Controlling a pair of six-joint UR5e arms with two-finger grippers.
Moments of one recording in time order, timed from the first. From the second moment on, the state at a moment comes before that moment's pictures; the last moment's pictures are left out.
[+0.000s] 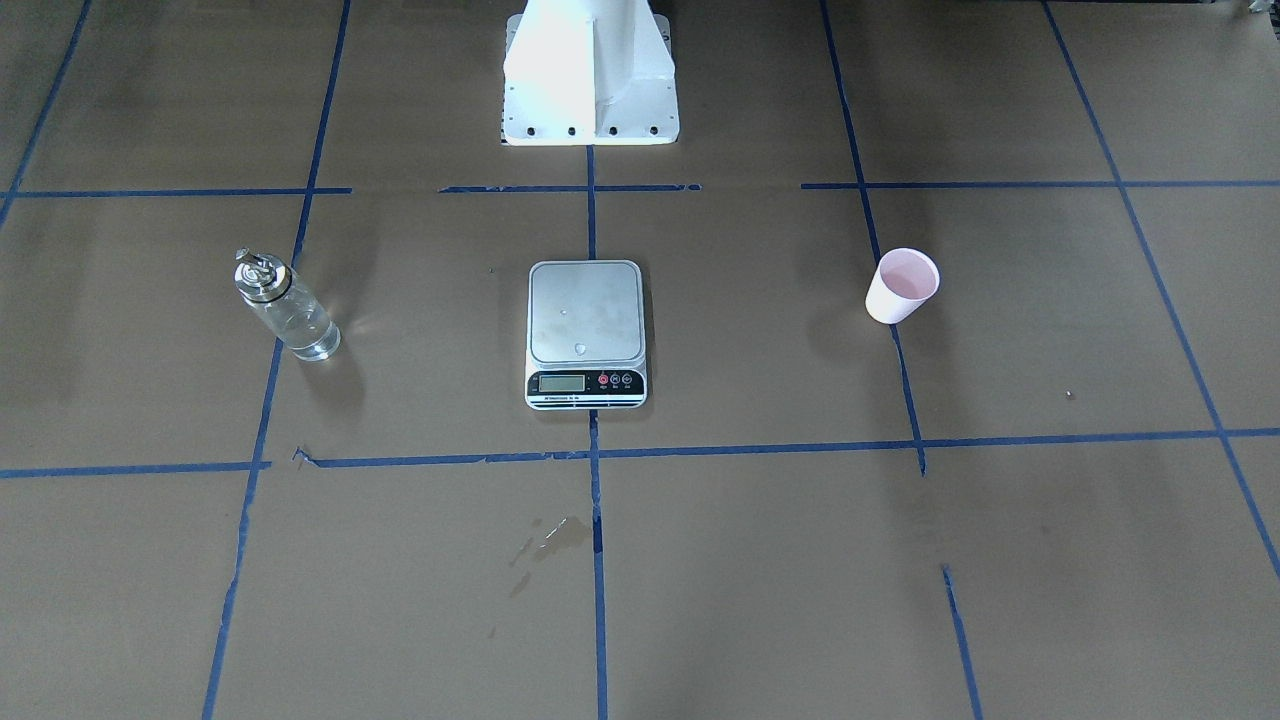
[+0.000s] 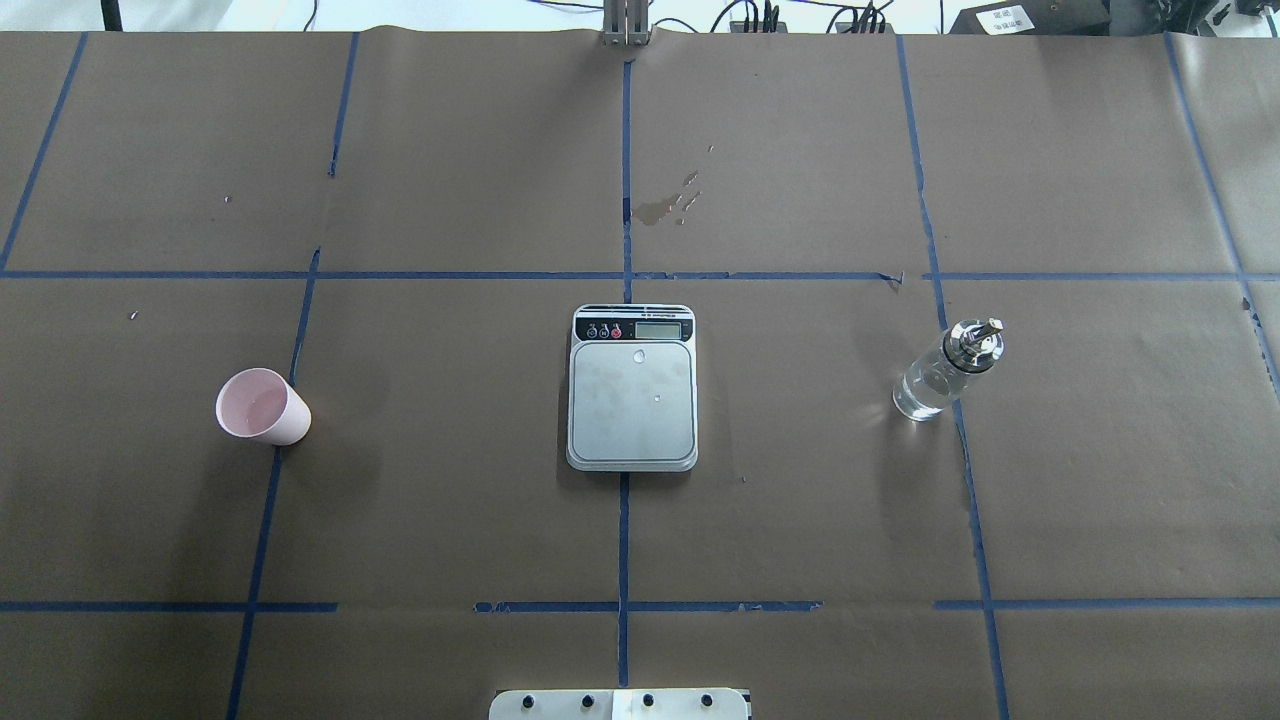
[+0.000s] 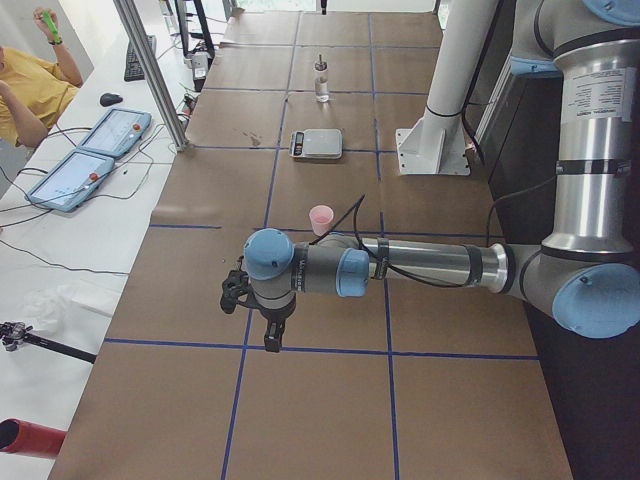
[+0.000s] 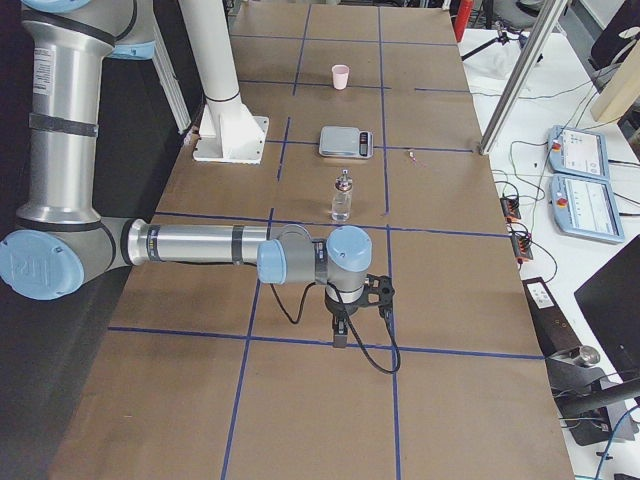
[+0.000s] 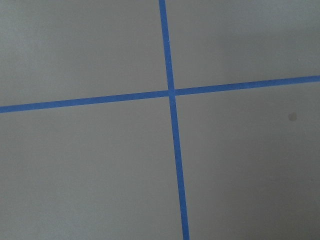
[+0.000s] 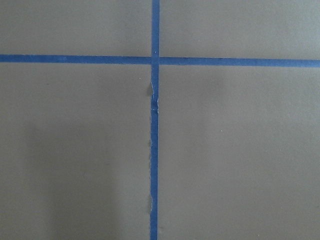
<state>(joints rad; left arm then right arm) -1.58 -1.53 -1.67 -1.58 -2.39 0.05 1.49 -1.71 1.72 -1.52 2.28 0.11</state>
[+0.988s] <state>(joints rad) -1.54 -1.53 -1.67 -1.84 -2.39 0.06 1.48 -1.65 1.70 -1.31 2.28 0.12</state>
